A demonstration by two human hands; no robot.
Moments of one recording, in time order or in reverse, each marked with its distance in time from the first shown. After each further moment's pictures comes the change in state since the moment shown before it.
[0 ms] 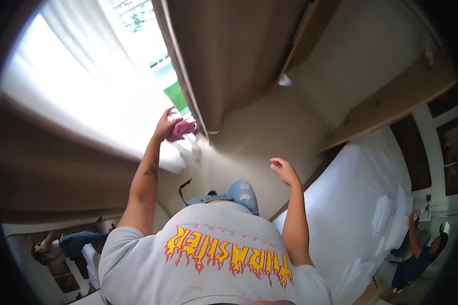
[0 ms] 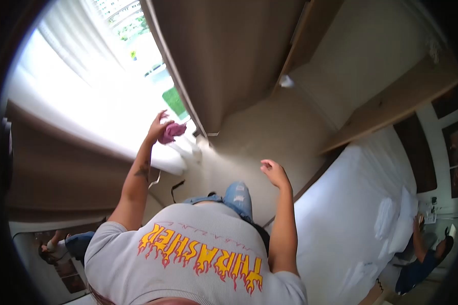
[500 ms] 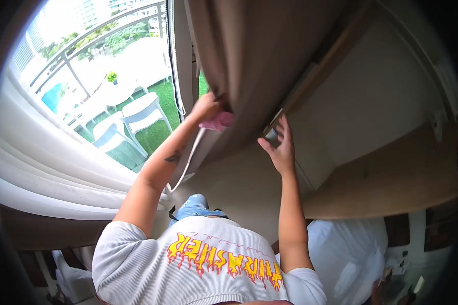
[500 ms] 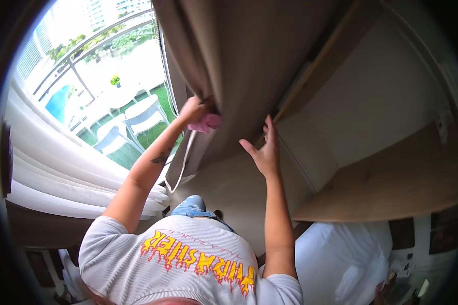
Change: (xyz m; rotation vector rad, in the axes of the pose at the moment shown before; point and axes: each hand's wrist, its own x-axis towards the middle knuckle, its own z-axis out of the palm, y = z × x) left_hand 0.345 0.242 0.210 0.302 -0.046 0.127; right_hand 0.311 -0.212 -0.214 0.031 0.415 -0.644
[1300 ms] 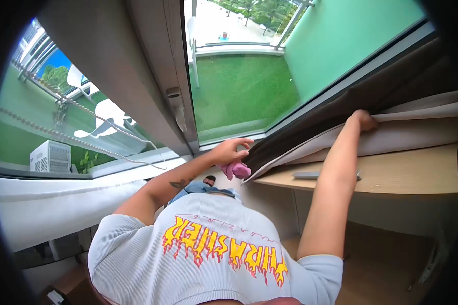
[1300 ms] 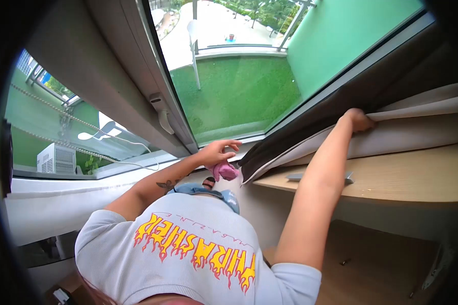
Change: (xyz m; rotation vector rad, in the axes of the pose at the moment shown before) left_hand 0.194 -0.080 0.111 -0.341 -0.242 0.024; right_hand 0.539 0.247 -0.007 -0.180 0.967 0.695
